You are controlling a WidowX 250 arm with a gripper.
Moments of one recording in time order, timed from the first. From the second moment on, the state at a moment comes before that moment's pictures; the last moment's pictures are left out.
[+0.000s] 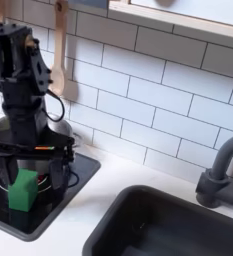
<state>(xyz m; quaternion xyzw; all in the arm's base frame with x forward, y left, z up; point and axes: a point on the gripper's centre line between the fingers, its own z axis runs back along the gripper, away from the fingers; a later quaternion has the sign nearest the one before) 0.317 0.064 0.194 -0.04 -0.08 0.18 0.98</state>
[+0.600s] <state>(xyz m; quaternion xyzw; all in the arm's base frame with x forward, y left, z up) 0.317 0.078 0.188 -0.03 -0.08 0.19 0.98</state>
